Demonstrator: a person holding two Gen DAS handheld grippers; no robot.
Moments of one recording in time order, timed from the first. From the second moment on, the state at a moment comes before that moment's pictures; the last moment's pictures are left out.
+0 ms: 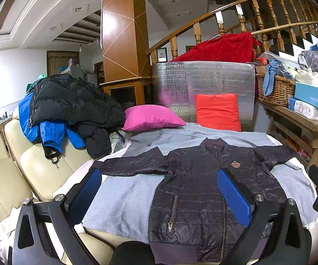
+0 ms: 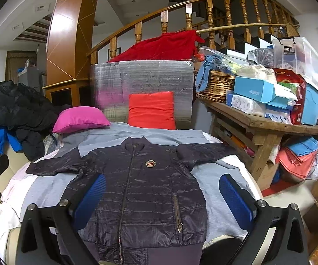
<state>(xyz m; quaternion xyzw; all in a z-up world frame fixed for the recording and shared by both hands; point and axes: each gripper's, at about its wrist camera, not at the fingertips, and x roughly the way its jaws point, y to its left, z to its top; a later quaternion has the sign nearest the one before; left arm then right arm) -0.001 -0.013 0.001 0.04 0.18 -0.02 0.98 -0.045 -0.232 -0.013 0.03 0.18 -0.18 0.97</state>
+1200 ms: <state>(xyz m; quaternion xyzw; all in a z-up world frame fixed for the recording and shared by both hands) 0.002 -0.017 -0.010 0.04 0.18 -0.02 0.98 -0.044 -0.237 -0.017 0.03 0.19 -0.19 0.96</state>
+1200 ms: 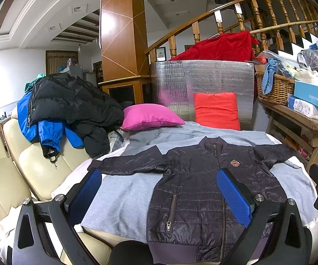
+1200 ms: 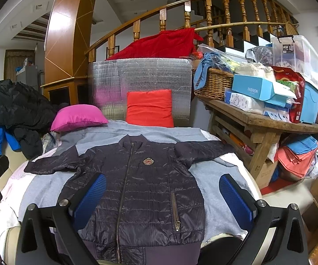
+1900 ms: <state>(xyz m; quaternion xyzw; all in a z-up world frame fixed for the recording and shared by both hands) 0.041 -0.042 -0.019 0.05 0.19 -0.03 0.98 -0.021 -0.255 -0.030 0.02 0.22 -0.21 0.95</state>
